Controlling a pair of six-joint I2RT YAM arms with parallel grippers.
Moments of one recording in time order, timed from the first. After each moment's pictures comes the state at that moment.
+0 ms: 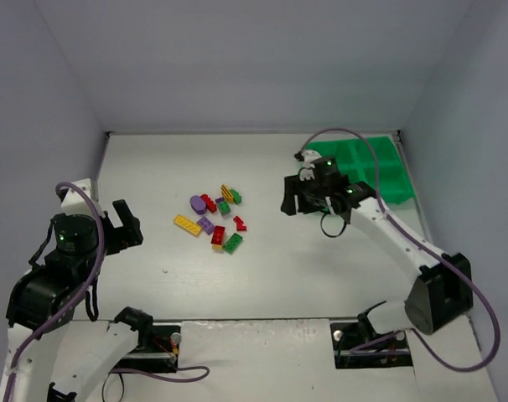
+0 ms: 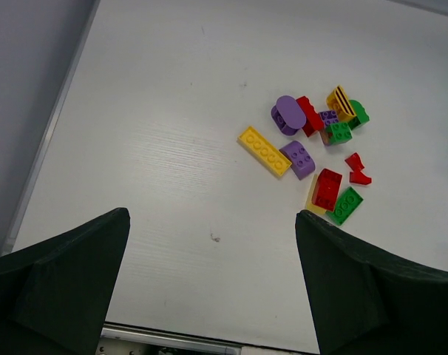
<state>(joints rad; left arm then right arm) -0.34 0.65 1.26 -1.10 -0.40 -0.37 0.41 1.33 1.07 -0.52 -0.19 0.24</state>
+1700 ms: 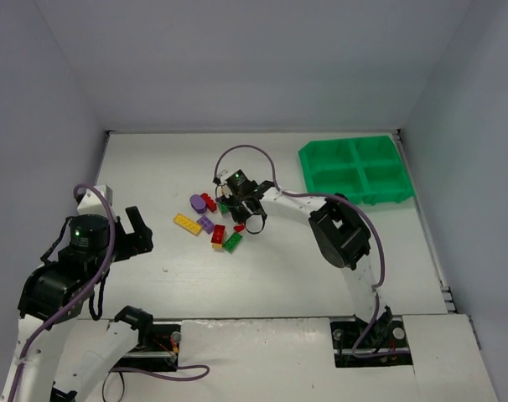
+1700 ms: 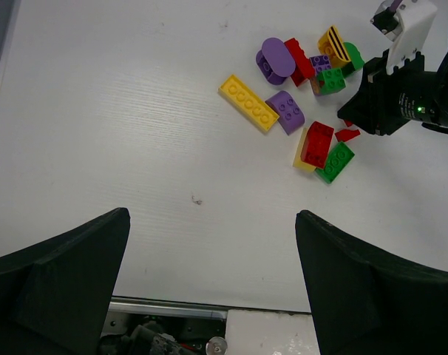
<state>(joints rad) -0.34 0.66 1.18 -1.15 -0.30 -0.43 0.77 2.16 1.56 -0.37 0.00 0.05</state>
